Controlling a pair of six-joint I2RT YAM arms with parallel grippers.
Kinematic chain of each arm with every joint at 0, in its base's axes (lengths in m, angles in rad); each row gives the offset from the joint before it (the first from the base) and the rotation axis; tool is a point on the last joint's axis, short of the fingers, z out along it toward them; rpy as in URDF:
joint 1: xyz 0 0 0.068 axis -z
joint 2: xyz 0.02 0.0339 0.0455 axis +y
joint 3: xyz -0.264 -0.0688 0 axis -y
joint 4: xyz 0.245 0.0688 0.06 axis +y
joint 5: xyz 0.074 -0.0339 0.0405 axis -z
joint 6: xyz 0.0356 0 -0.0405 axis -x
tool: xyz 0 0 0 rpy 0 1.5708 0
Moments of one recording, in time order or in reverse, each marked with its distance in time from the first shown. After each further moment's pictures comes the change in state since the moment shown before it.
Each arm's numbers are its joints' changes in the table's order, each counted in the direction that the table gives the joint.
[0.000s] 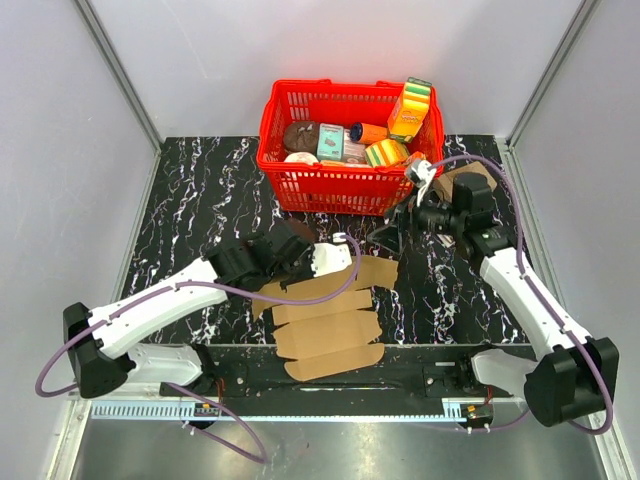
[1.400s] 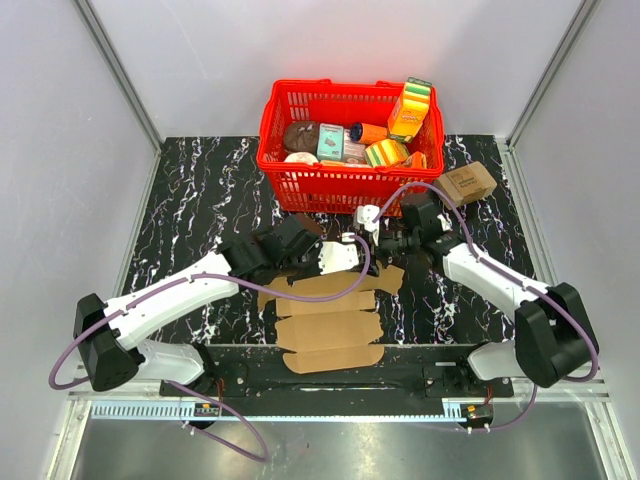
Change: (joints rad) left arm -0.039 0.073 0.008 -0.060 0.062 -0.083; right arm -0.225 0.203 -0.132 -0.114 -0.072 0.529
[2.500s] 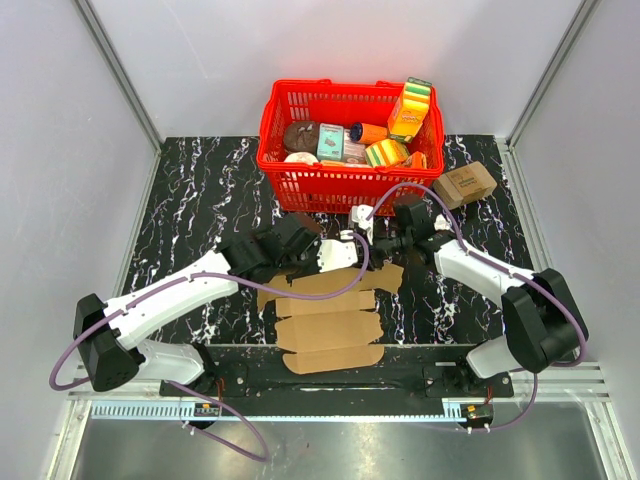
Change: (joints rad) left arm -0.006 0.000 0.000 -0.003 -0.002 -0.003; right arm -0.012 0.093 0.005 -0.044 -0.003 -0.047
